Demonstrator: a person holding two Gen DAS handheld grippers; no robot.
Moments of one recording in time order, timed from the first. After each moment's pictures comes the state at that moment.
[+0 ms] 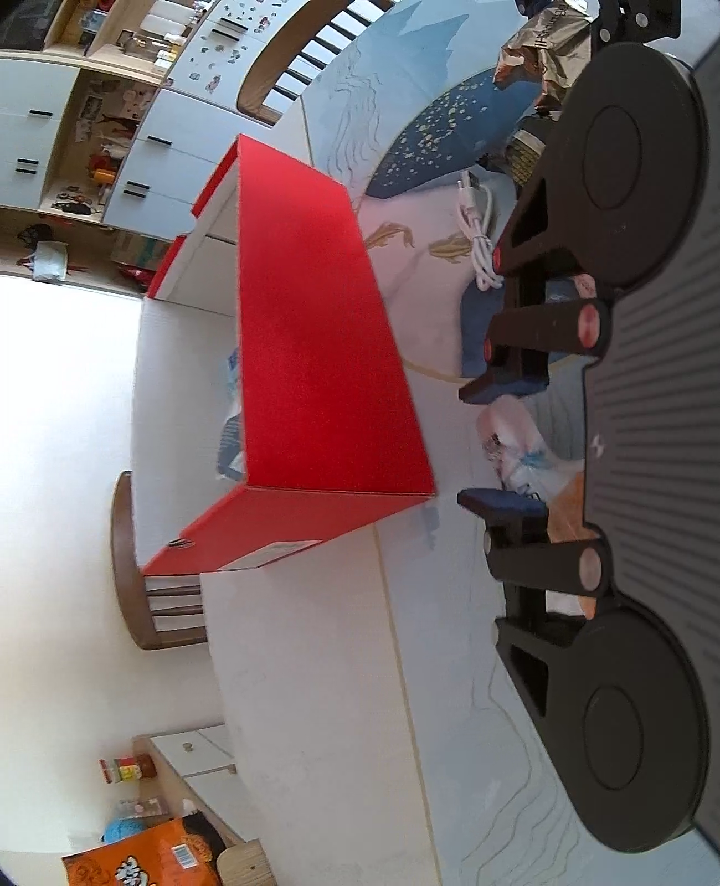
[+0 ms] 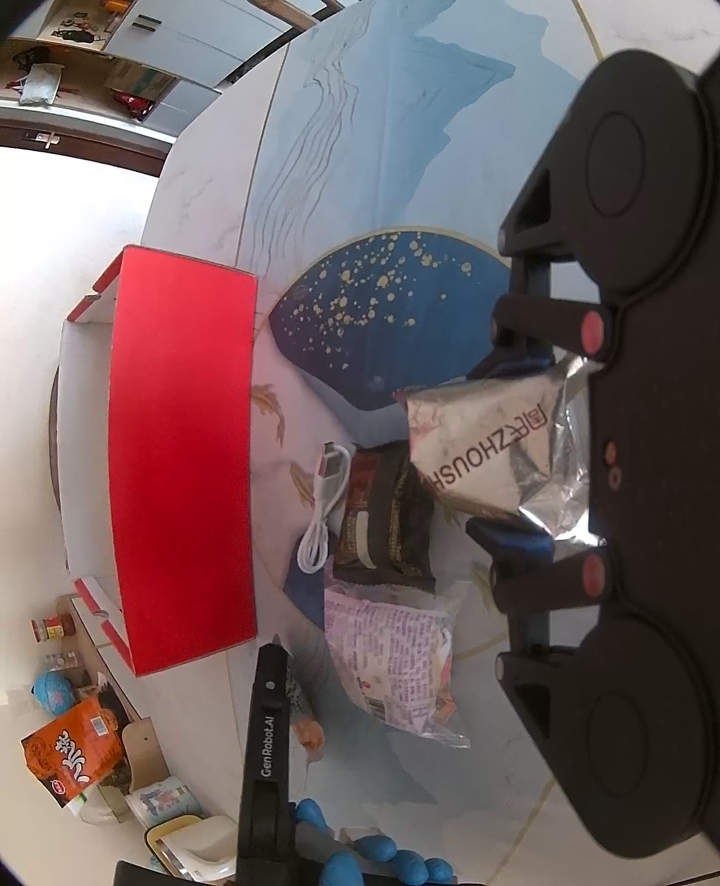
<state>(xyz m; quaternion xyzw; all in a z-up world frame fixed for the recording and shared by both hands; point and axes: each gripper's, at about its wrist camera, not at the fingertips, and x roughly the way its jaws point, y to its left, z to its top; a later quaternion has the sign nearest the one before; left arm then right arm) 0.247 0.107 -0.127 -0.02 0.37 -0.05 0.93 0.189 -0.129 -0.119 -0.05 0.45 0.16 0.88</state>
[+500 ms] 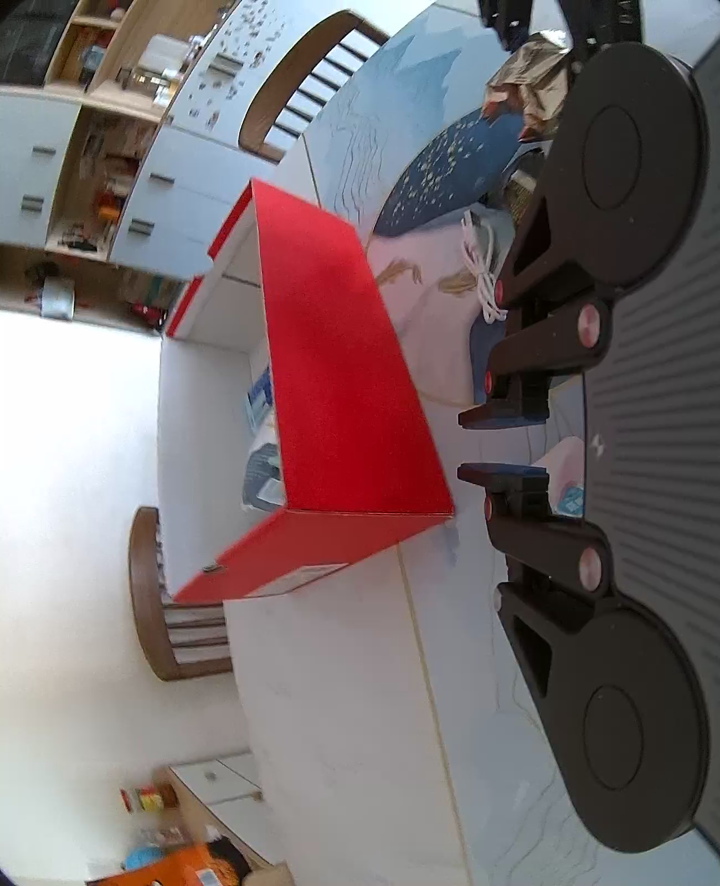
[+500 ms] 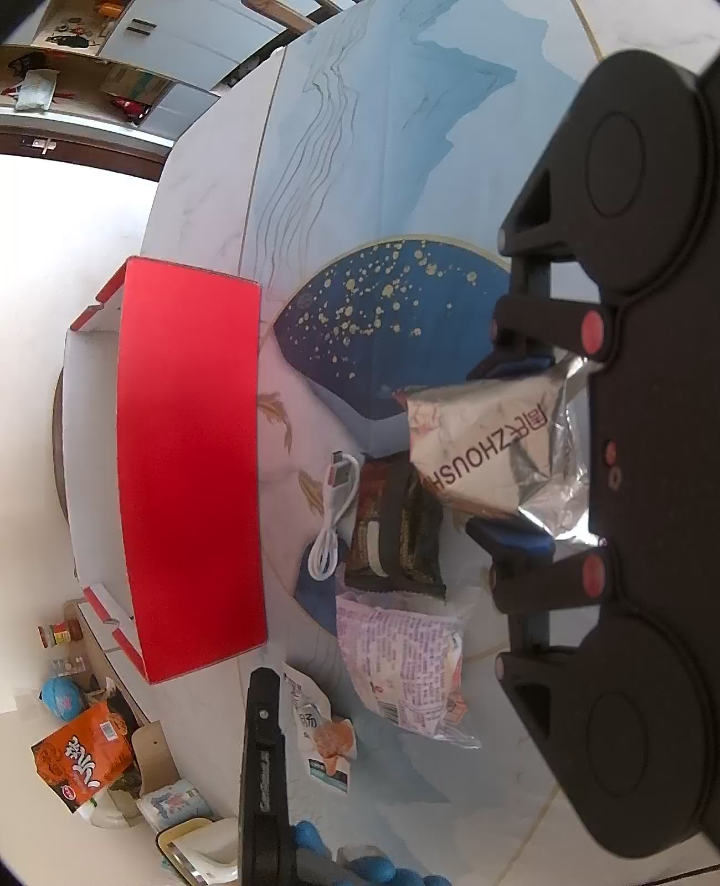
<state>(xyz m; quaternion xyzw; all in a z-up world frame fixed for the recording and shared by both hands) 0.237 0.114 -0.111 -0.01 0.36 -0.10 0.93 0.190 -0.134 -0.117 -0.04 0.45 0.16 0.88</state>
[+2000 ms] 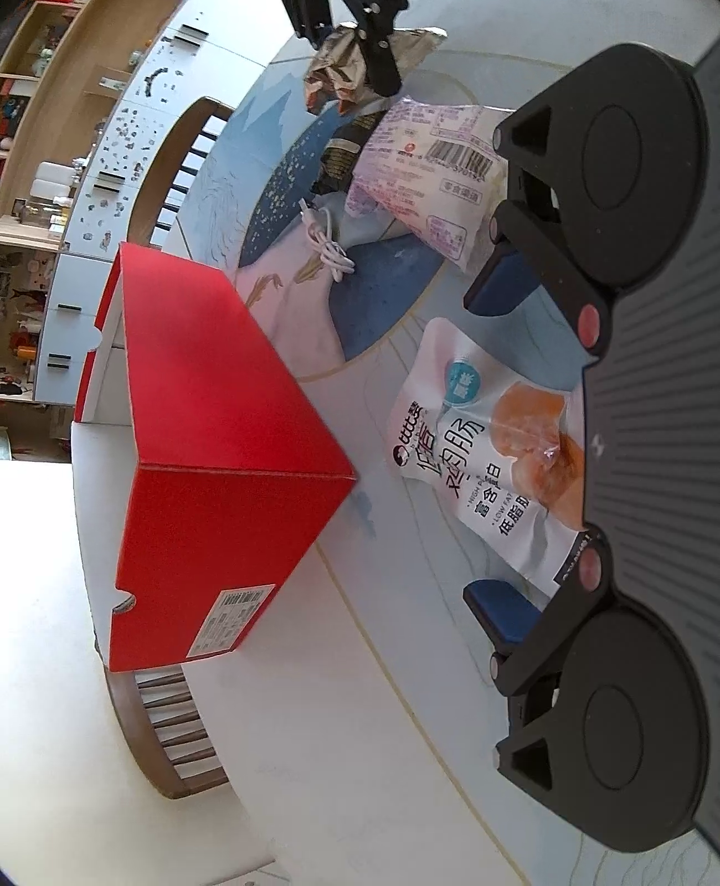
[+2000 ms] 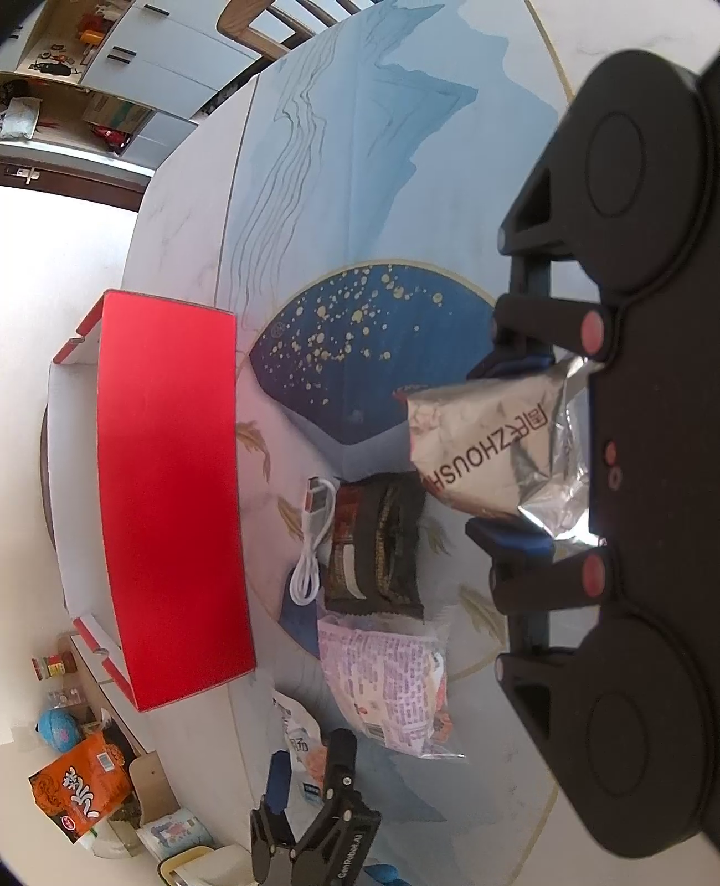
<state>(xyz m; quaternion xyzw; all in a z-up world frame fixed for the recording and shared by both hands) 0.248 0.170 -0.157 0.08 0.39 -0.24 0.89 0.185 -0.135 -0.121 -0.04 0.46 0.12 0.88</state>
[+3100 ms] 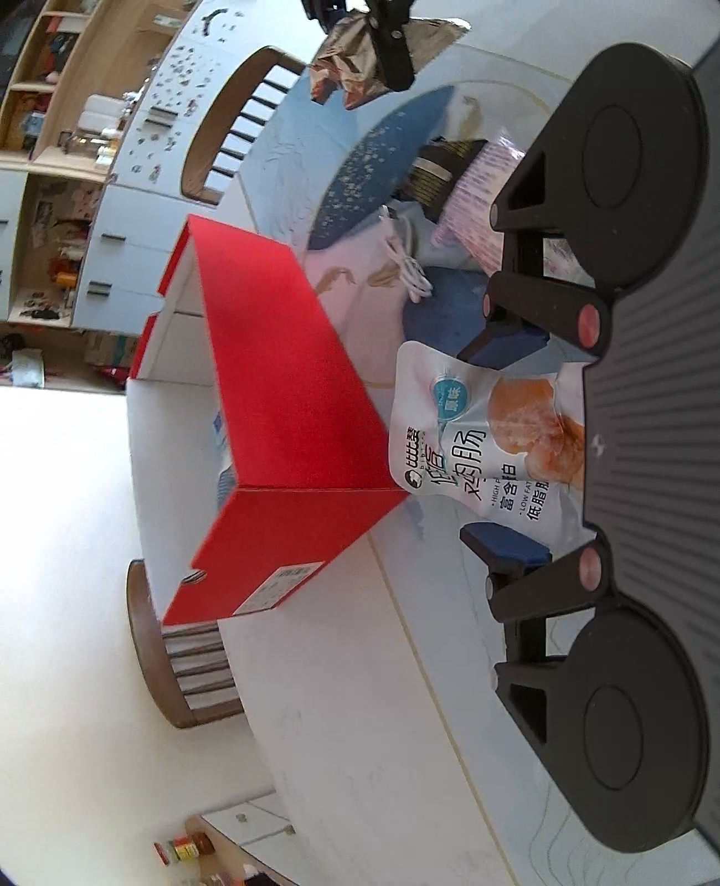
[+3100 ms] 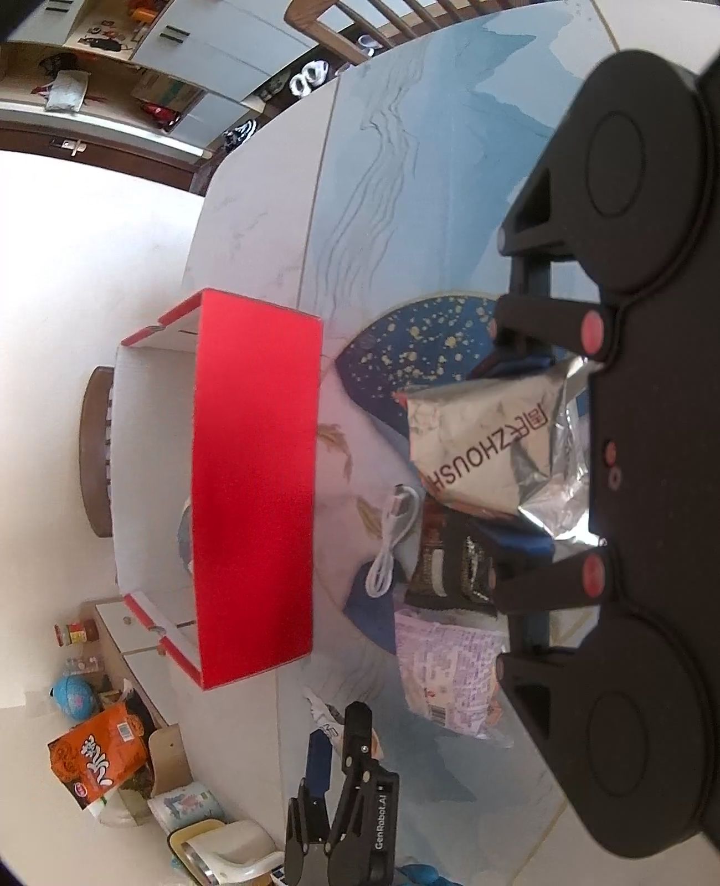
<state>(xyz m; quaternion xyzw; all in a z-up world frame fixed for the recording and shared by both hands) 0.227 0.141 -0.119 0.04 0.37 -0.15 0.92 0.203 -0.146 -0.077 -0.07 0.43 0.16 0.89</state>
